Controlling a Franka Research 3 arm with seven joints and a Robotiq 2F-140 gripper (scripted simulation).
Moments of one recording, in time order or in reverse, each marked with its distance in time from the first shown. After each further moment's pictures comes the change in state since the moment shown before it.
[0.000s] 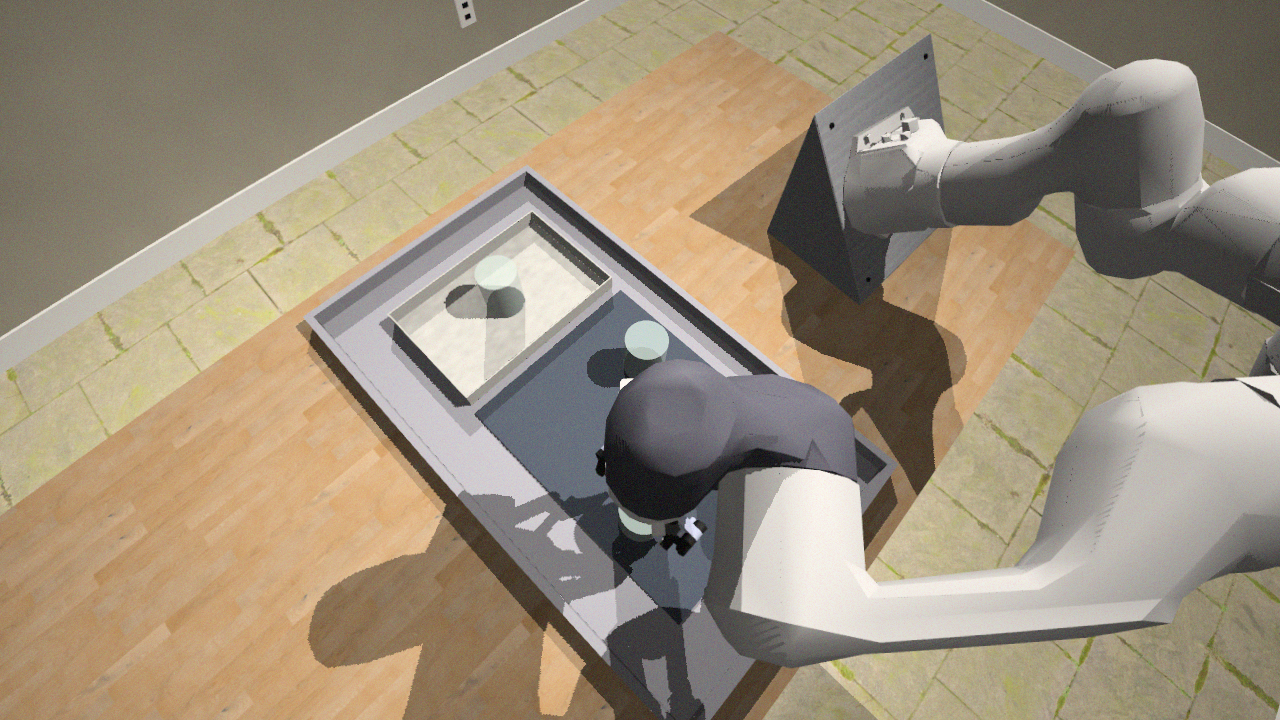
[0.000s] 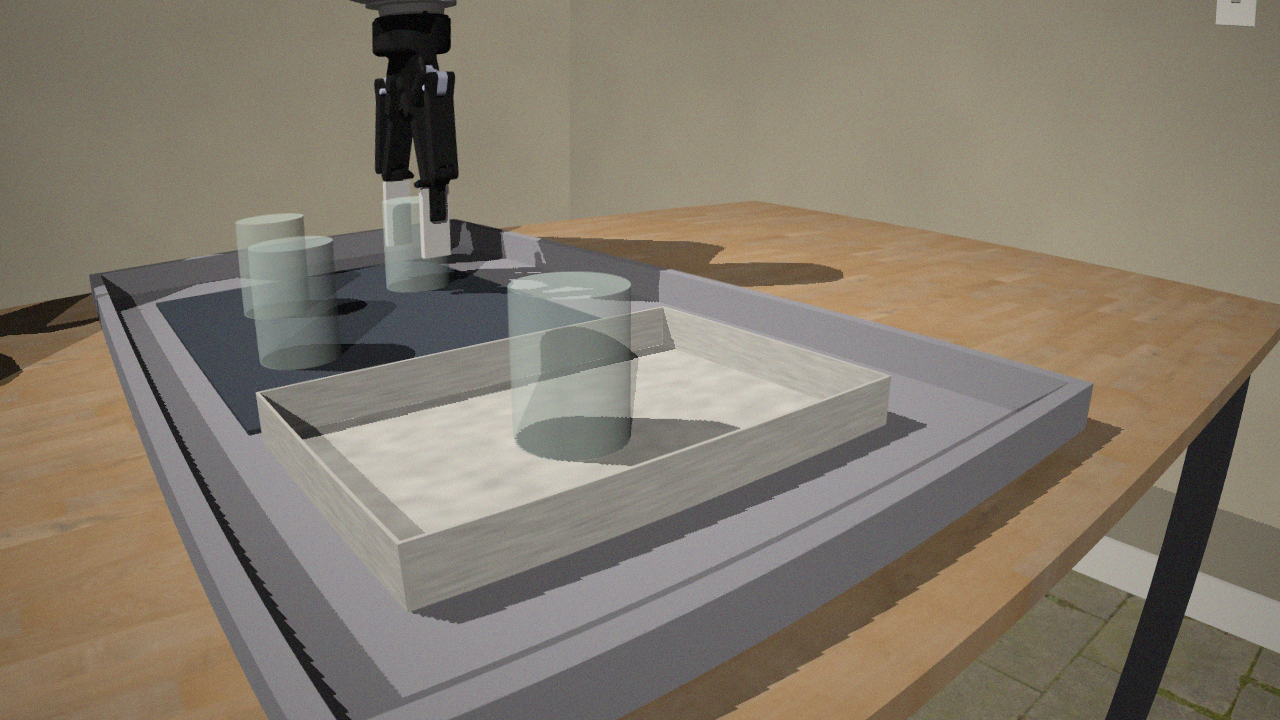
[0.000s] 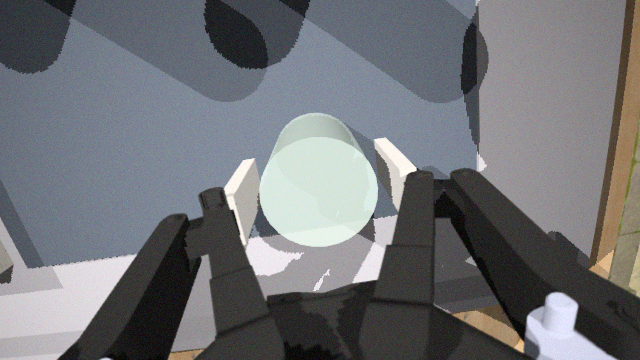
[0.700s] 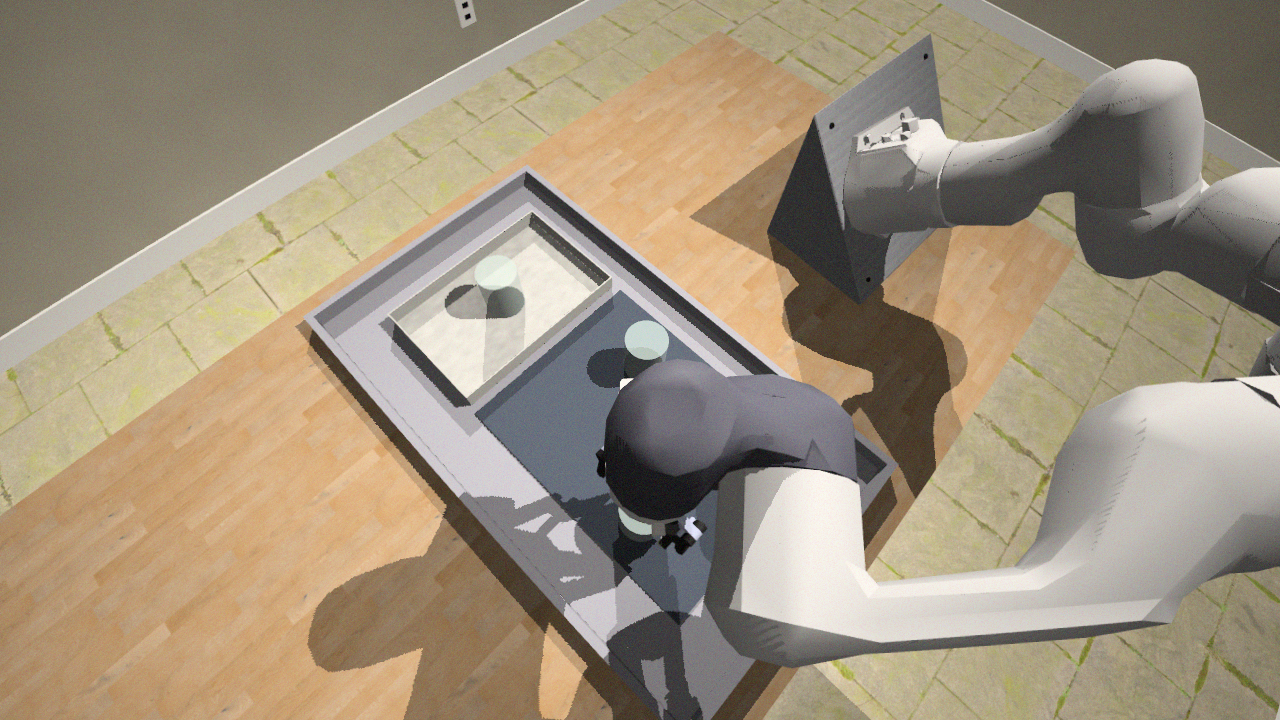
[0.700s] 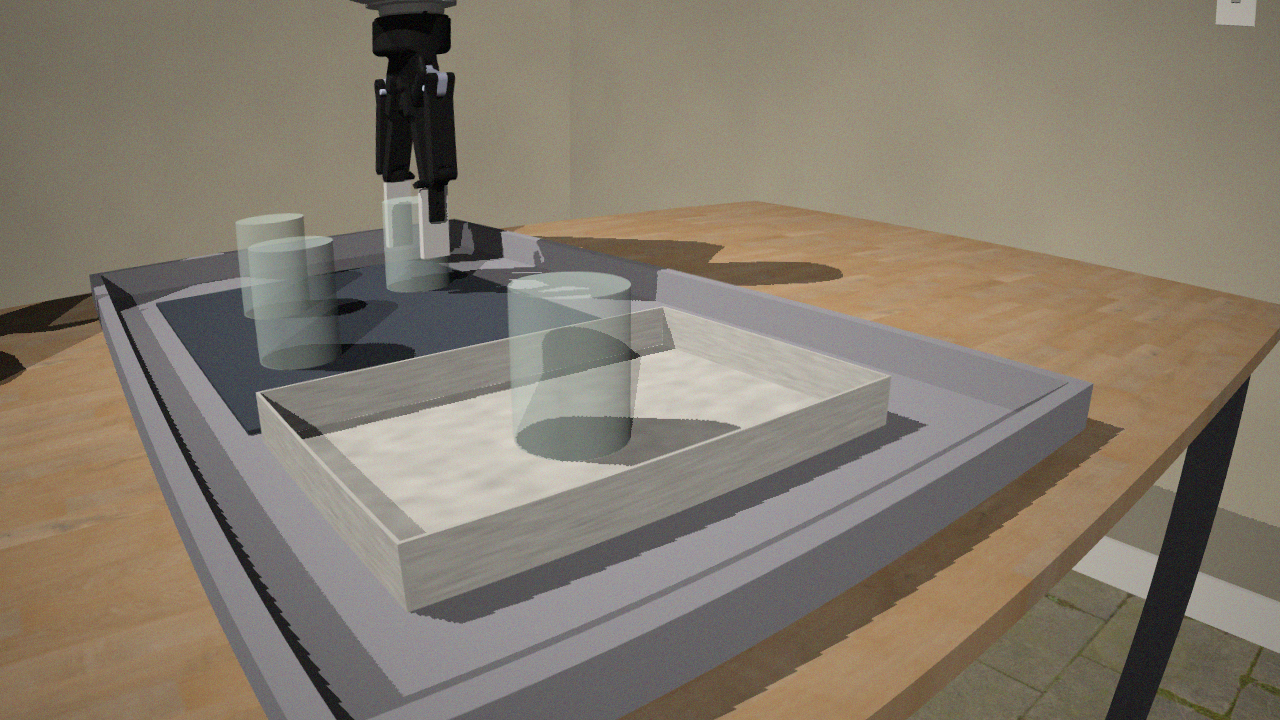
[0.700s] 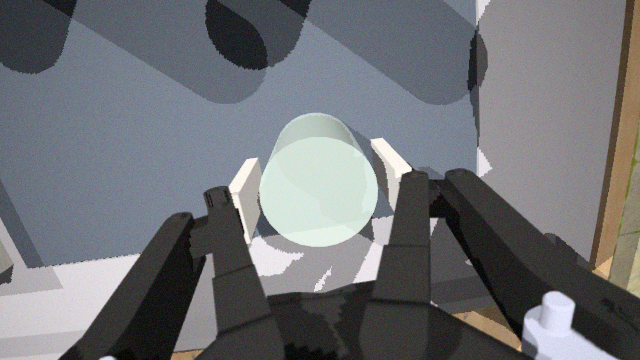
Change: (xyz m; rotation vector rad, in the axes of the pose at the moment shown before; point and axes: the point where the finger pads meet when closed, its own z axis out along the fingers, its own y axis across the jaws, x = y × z) arm 0.000 0.000 0.000 0.000 0.000 0.000
